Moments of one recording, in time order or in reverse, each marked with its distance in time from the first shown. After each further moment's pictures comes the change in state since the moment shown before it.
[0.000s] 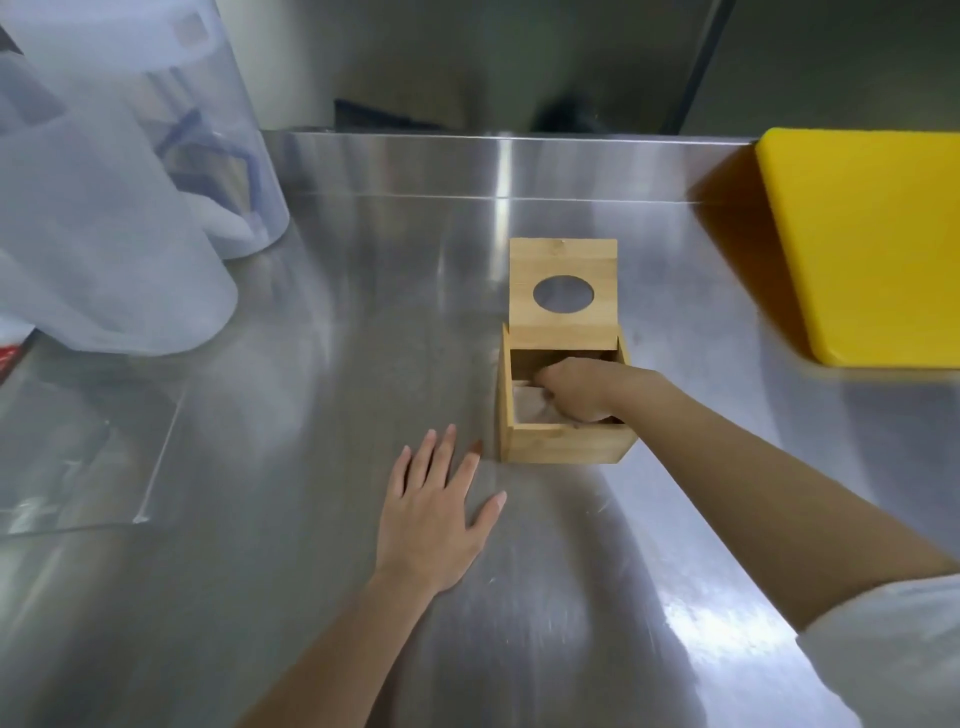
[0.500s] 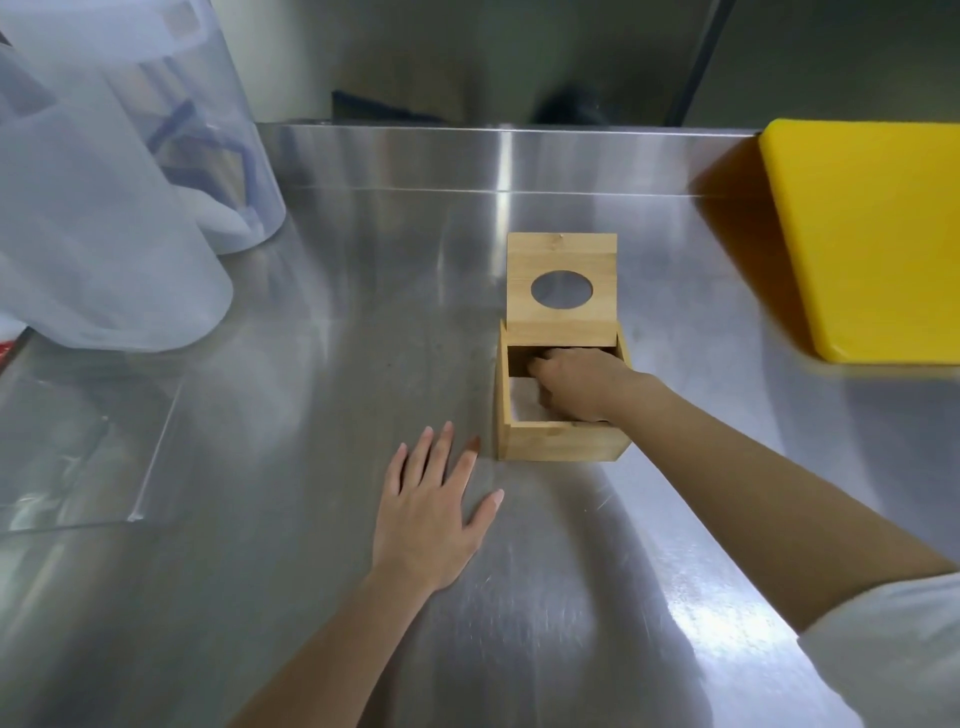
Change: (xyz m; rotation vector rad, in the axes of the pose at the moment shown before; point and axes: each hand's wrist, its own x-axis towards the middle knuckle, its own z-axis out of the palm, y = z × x) left_hand -0.001 0.001 -0.003 0.008 0.004 0.008; right_hand 0.005 0.005 0.008 -0.163 0.207 -0.094
